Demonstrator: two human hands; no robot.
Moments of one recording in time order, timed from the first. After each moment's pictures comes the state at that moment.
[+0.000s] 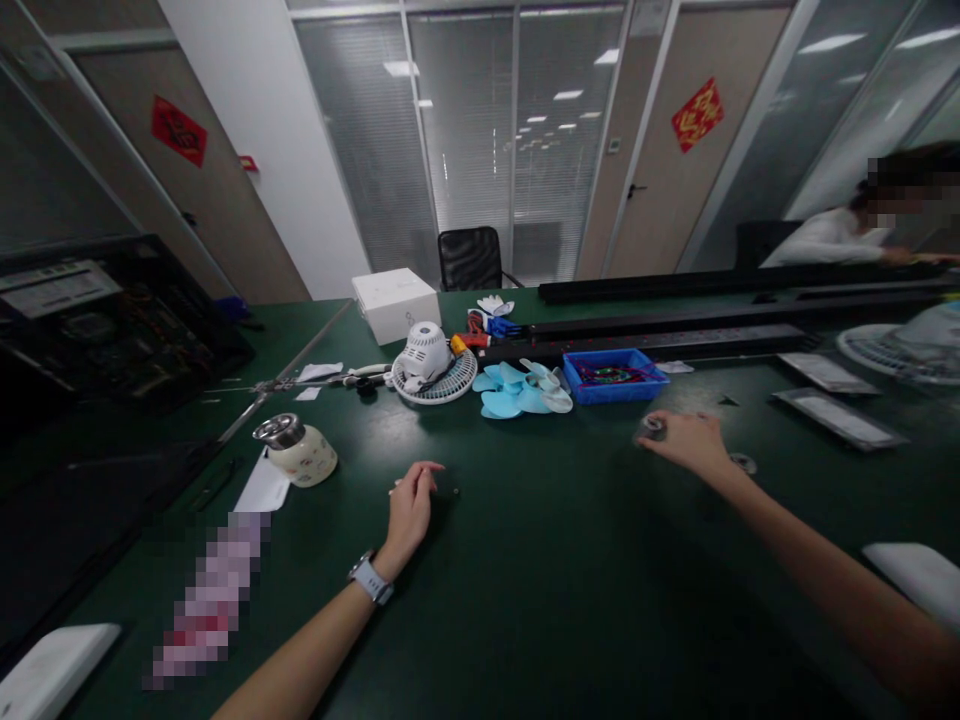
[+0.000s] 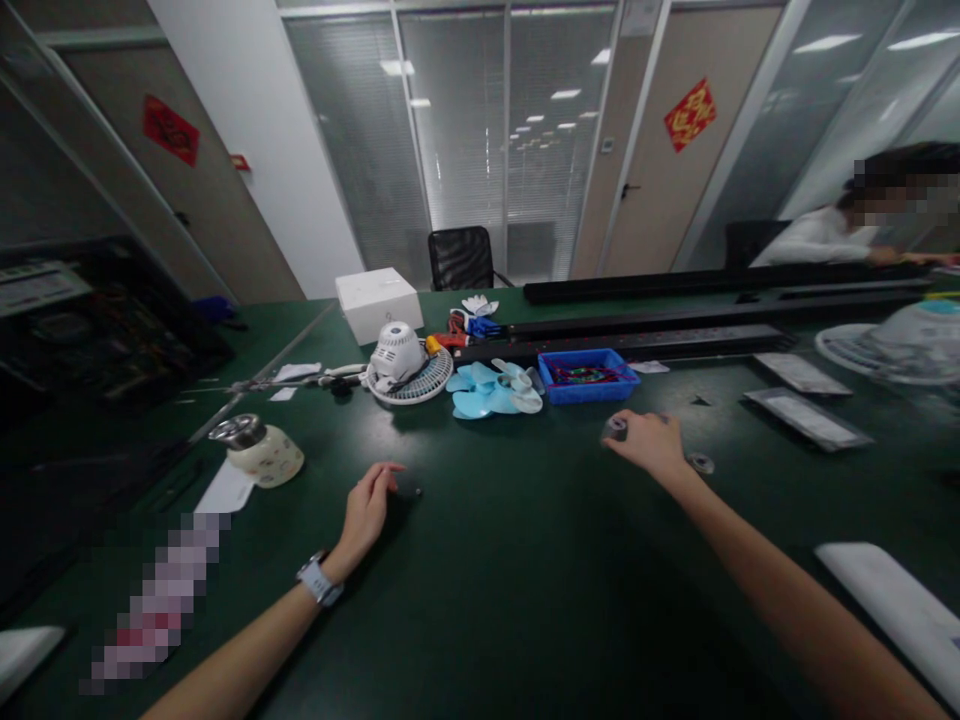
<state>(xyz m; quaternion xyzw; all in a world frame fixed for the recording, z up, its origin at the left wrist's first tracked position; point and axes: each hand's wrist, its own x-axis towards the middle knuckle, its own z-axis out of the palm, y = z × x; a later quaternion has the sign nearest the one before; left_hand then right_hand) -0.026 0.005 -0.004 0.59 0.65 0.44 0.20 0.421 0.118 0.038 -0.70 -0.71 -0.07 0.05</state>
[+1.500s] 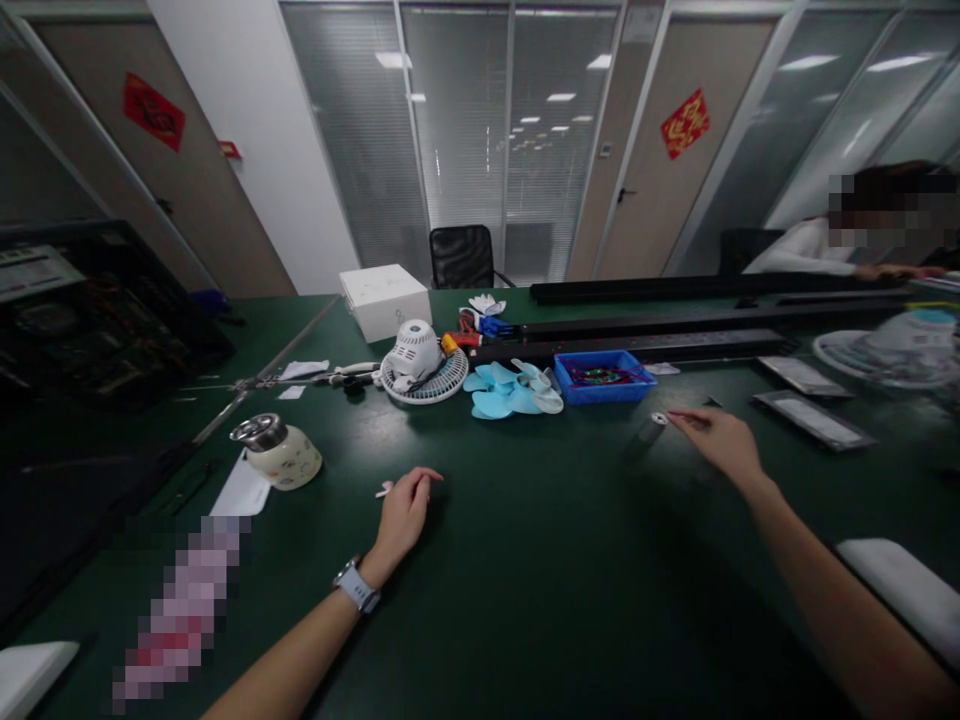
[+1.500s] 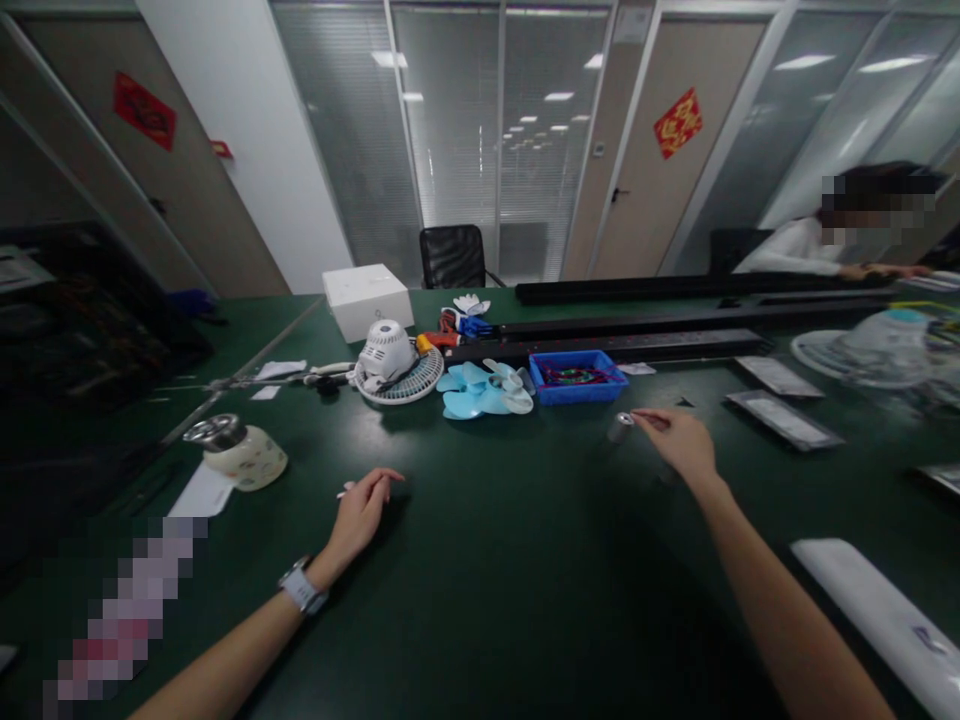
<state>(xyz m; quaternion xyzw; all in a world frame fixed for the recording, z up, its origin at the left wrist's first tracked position) -0.025 0.008 -0.006 0.64 0.64 0.37 0.22 0.466 0.104 0.054 -0.76 -0.61 0.04 0.23</state>
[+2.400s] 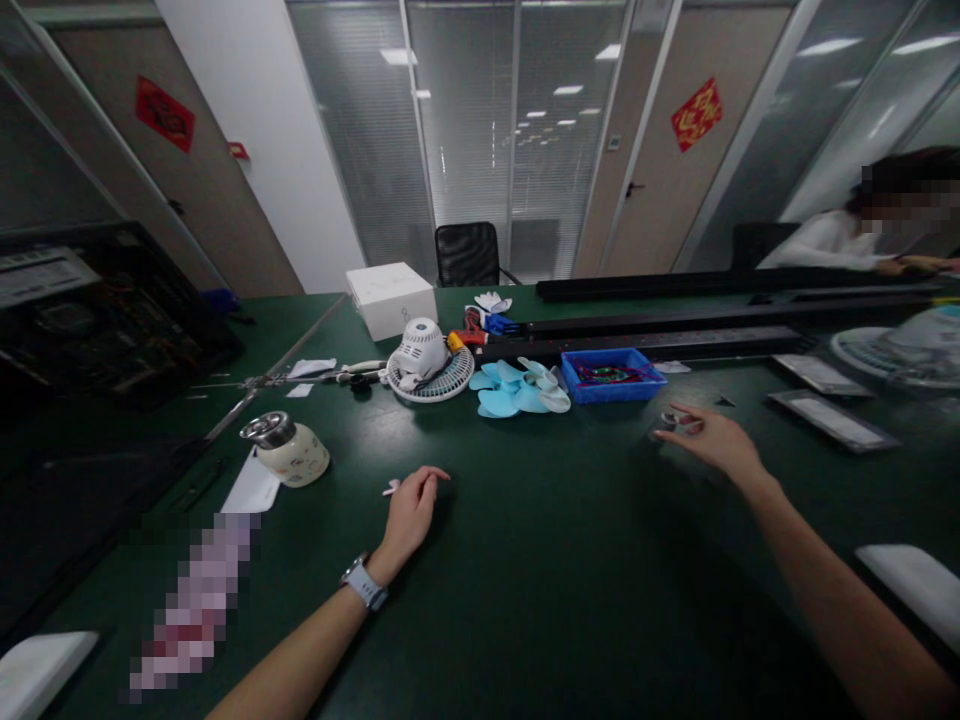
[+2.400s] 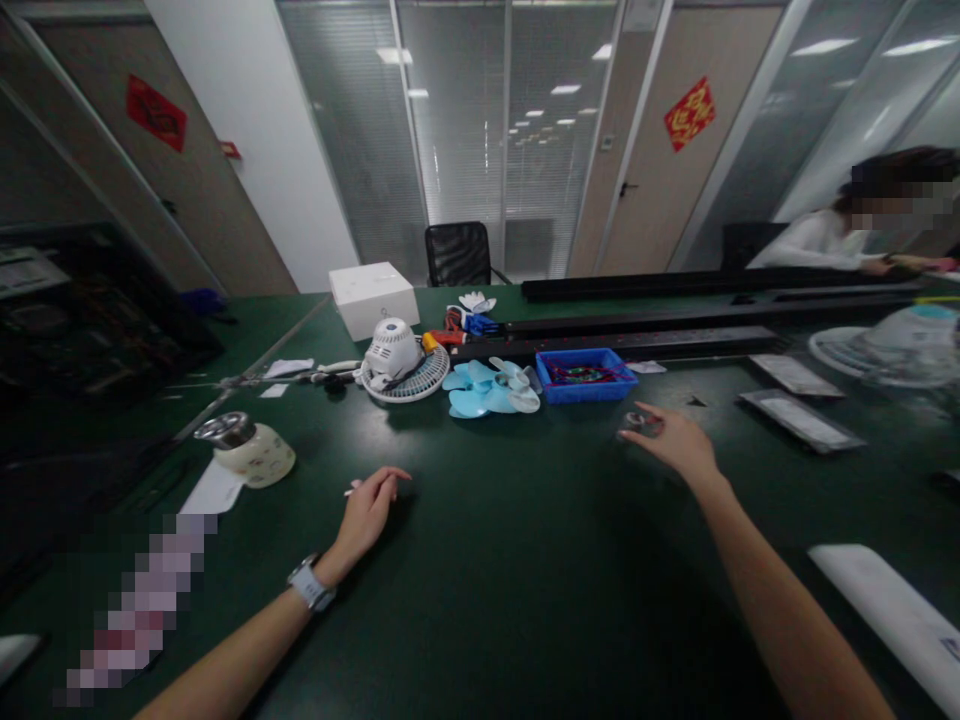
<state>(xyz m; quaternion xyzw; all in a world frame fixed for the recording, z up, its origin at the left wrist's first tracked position) -0.025 0.008 -0.007 0.65 0.63 0.37 0.22 0.461 0.114 0.045 -0.76 -0.63 0.06 0.15</state>
